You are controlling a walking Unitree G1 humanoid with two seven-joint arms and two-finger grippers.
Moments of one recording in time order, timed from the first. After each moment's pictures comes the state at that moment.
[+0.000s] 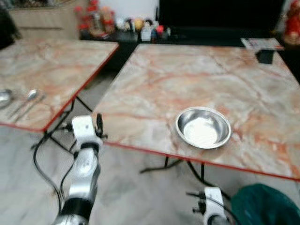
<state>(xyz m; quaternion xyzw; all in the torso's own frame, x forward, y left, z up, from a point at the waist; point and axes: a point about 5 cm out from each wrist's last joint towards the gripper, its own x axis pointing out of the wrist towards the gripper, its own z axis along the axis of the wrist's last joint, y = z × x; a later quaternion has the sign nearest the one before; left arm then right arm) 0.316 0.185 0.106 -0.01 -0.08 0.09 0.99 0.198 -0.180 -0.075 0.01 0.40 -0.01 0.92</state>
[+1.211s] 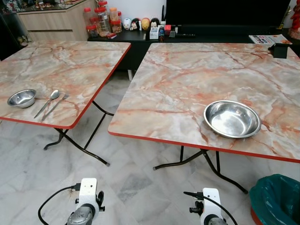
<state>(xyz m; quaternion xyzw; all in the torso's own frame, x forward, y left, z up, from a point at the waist) 0.225 0.195 -0.054 0.01 0.34 0.03 0.94 0.194 -0.171 -0.078 0.03 0.41 -0.02 0.91</state>
